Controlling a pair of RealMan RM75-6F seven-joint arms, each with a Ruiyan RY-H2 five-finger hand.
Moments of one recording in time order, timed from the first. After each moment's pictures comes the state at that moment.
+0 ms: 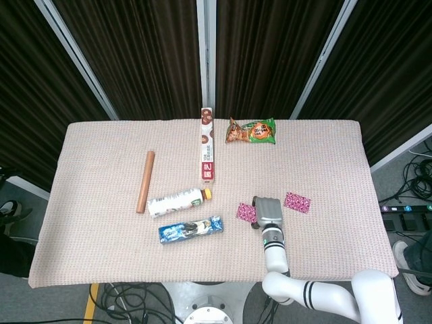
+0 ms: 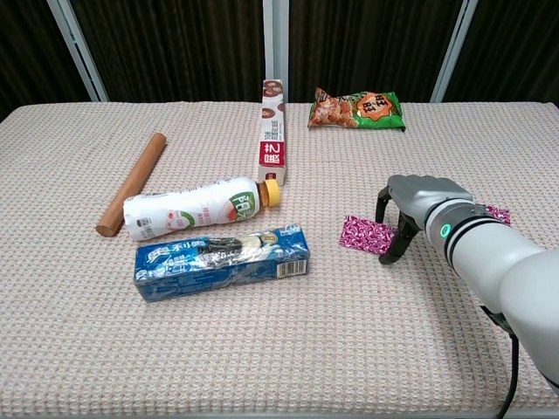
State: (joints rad) left arm -0.18 -1.08 -0.13 -1.35 1.41 1.38 -0.39; right arm 0.75 -1.94 0.28 -1.34 -0.49 1.18 -0.89
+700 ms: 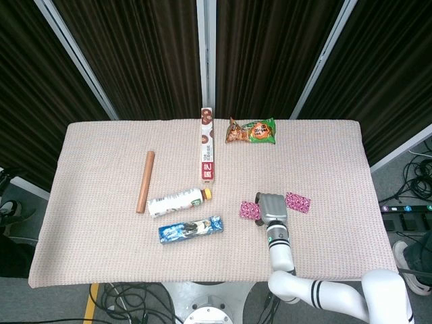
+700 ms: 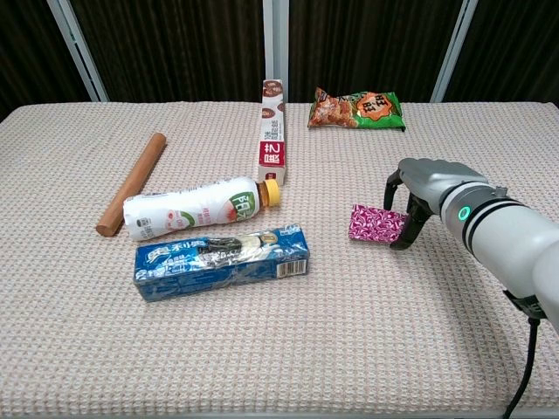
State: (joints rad) left arm -0.19 -1.07 -0.13 -1.37 1.41 1.38 -0.37; right arm 0.73 -1.87 0.28 -1.41 -0.53 1.19 -0.86
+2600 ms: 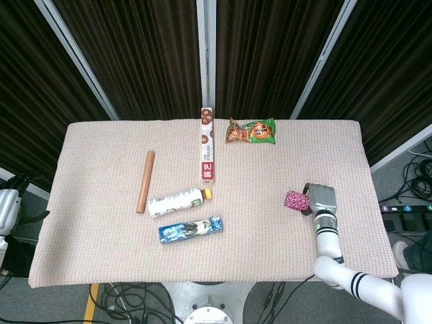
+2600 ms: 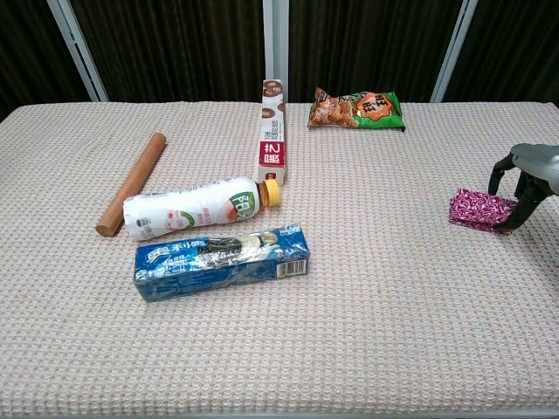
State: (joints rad) left arm -0.22 -1.12 -0.11 -1.38 1.40 1.33 -0.26; right arm 0.65 -1.65 0.22 -1.22 -0.55 0.96 -0.62
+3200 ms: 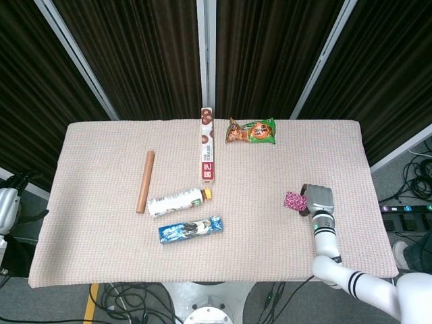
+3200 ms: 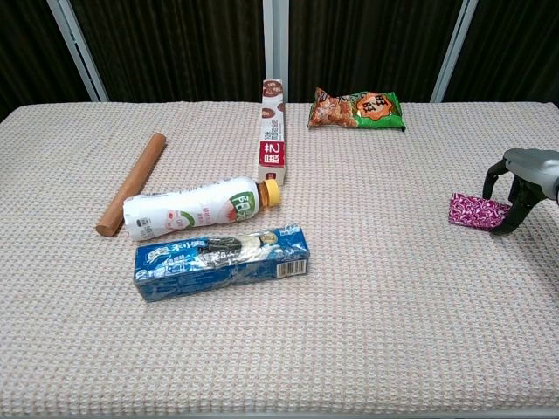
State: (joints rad) left arm -0.22 -1.12 -0.12 -1.38 1.40 1.33 -0.26; right arm 0.66 -1.66 0.21 -1.20 -0.55 0.95 -0.62
